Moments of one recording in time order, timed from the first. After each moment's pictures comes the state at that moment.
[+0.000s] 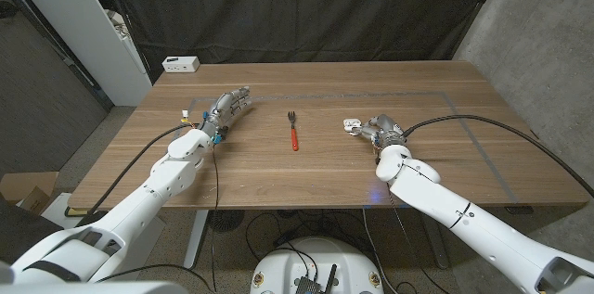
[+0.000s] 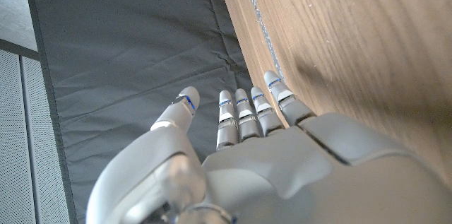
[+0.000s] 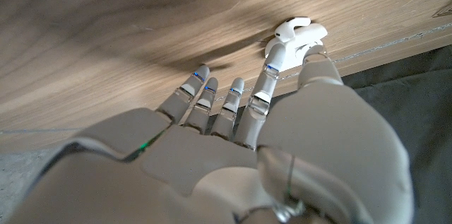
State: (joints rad) left arm 0.79 0.55 0.38 -1.18 -0.65 -0.26 -0.11; left_hand 0.35 0.16 0.66 -0.11 0.18 0.33 0.00 0.21 0.20 0.25 -0.01 0.23 0.23 0.23 -0.04 0.18 0.17 0.27 0.06 0.28 0.18; right arm -0.91 -0.59 -0.68 -1.94 -0.06 -0.86 -0.52; right_hand 0.85 -0.01 0.14 -0.09 0.19 1.01 -0.08 0.28 0.25 0.43 -0.08 0.25 0.25 0.27 -0.04 0.24 0.19 0.34 0.06 0.19 0.17
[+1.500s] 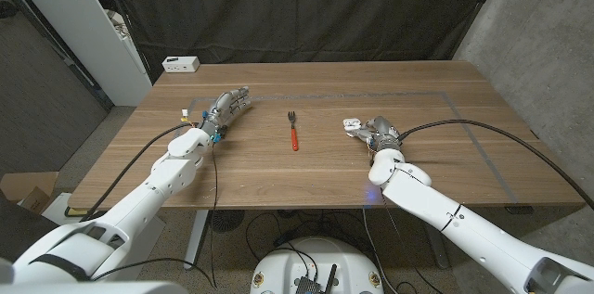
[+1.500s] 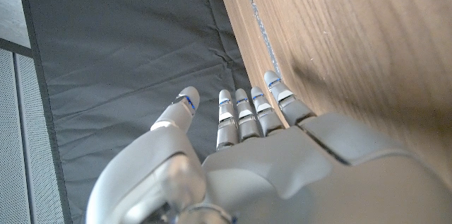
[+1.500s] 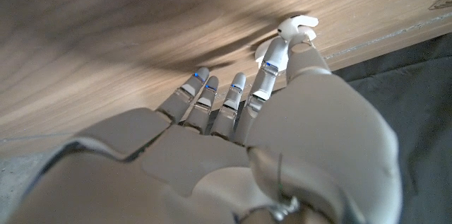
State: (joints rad) left arm 0.75 0.53 0.38 -1.12 -0.65 -0.27 -0.13; left_hand 0.35 0.16 0.66 -0.11 0.18 0.34 -0.01 0.21 0.20 0.25 -0.01 0.23 0.23 0.23 -0.04 0.18 0.17 0.27 0.06 0.28 0.18; right arm -0.92 -0.56 -0.70 -1.89 -0.05 -0.79 -0.63; right_hand 1.01 0.03 0.20 -0.16 0.21 1.05 -0.10 0.33 0.32 0.48 -0.10 0.24 0.25 0.30 -0.04 0.23 0.19 0.35 0.03 0.19 0.17
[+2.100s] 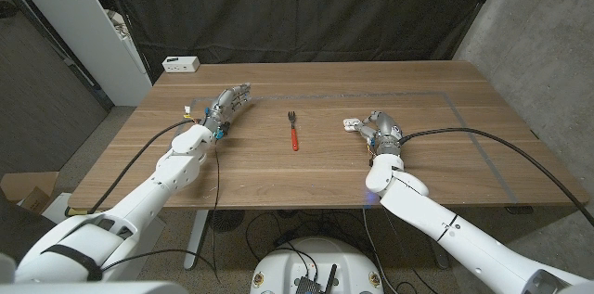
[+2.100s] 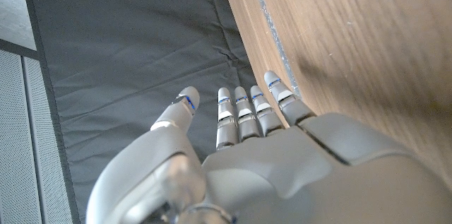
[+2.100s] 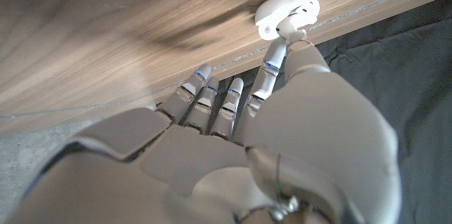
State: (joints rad) left arm 0.70 0.50 0.40 -1.05 -0.62 -0.31 -0.13; left_hand 0.36 0.16 0.67 -0.11 0.18 0.37 -0.01 0.21 0.20 0.27 -0.03 0.24 0.24 0.24 -0.04 0.18 0.17 0.27 0.06 0.27 0.18; right arm -0.96 -0.50 -0.68 -1.84 -0.12 -0.69 -0.76; right_hand 1.03 0.03 0.22 -0.16 0.21 1.05 -0.11 0.36 0.35 0.41 -0.11 0.22 0.26 0.29 -0.04 0.23 0.21 0.36 0.02 0.19 0.17
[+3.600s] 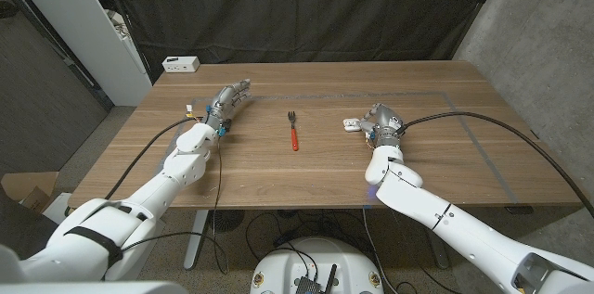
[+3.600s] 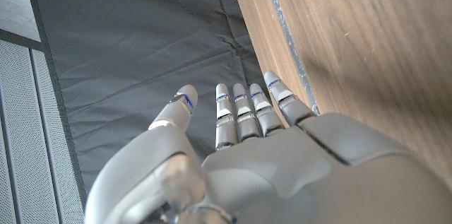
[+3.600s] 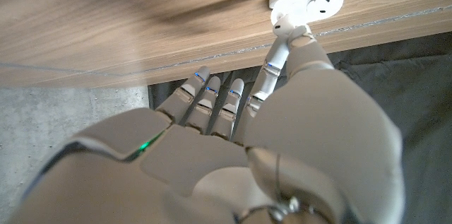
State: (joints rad) left arm 0.62 0.42 0.40 -0.86 -0.60 -0.43 -0.16; left_hand 0.37 0.15 0.66 -0.13 0.18 0.42 -0.02 0.22 0.21 0.30 -0.03 0.25 0.24 0.27 -0.04 0.18 0.17 0.27 0.06 0.26 0.18; right arm -0.87 -0.52 -0.74 -1.83 -0.24 -0.83 -0.65; right_hand 1.04 0.01 0.24 -0.16 0.21 1.06 -0.10 0.51 0.49 0.40 -0.13 0.25 0.32 0.24 -0.04 0.24 0.31 0.32 0.02 0.19 0.17
